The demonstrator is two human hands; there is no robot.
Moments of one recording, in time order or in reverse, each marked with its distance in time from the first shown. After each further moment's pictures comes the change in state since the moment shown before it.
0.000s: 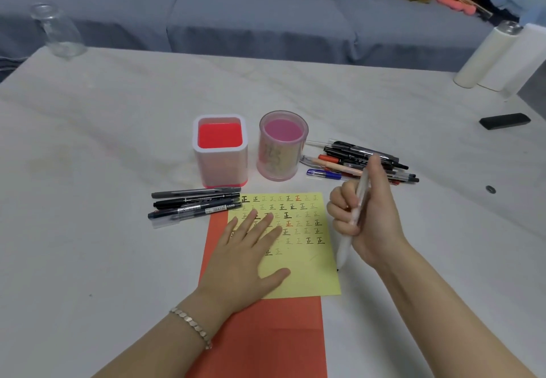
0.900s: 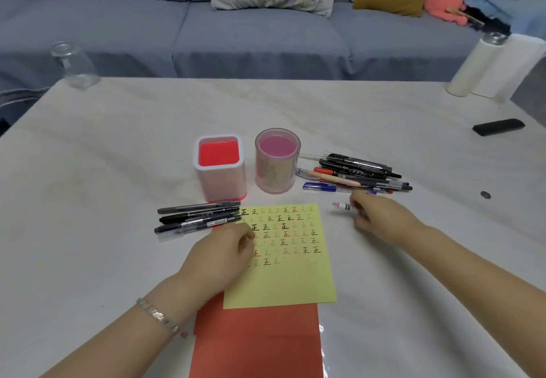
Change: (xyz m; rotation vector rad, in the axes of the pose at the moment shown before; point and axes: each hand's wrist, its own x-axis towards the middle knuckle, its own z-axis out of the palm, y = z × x) left_hand 0.013 -0.001 -0.075 -0.296 -0.095 -0.278; right_hand 0.057 -0.013 -0.092 -1.835 -0.149 -0.293
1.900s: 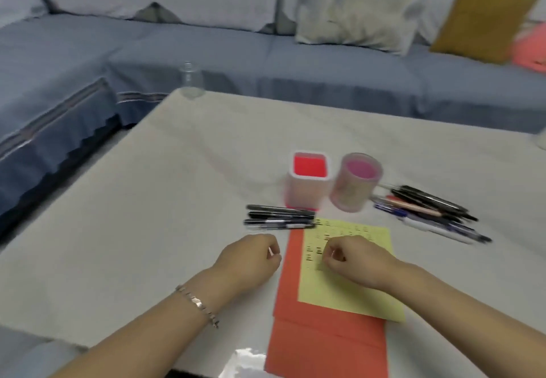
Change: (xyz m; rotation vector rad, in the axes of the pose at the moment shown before) left_hand -0.057 -0.051 -0.053 0.007 -0.073 -0.194; right_hand -0.015 -0.174 0.017 0.094 -0.244 -0.233
